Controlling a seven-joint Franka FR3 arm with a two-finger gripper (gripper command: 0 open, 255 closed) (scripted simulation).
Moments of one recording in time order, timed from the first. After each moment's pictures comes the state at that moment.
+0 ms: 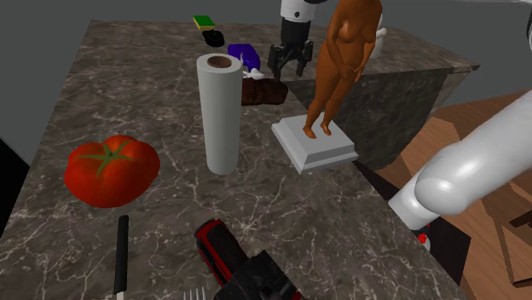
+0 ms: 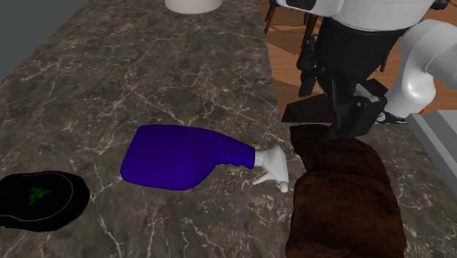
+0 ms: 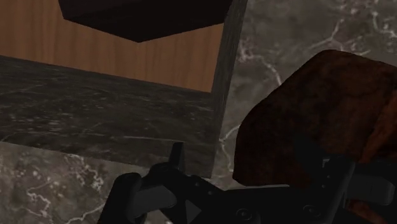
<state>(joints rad) -0.08 -0.13 0.22 -1.91 0.02 1.71 0.28</state>
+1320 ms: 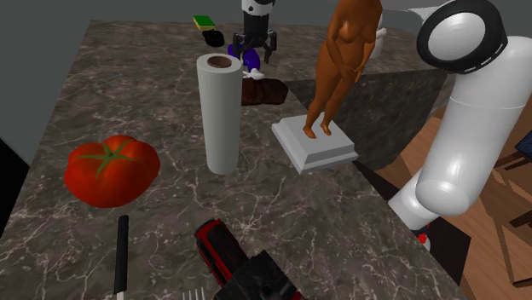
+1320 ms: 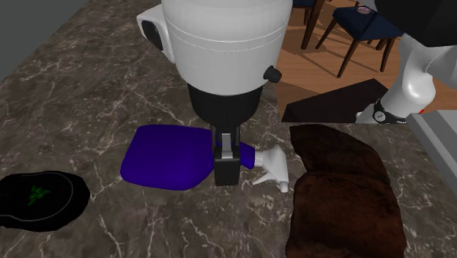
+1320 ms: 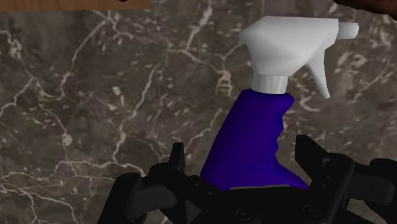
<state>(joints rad) -0.04 0.35 0.22 -1.37 -0.14 1.71 0.51</state>
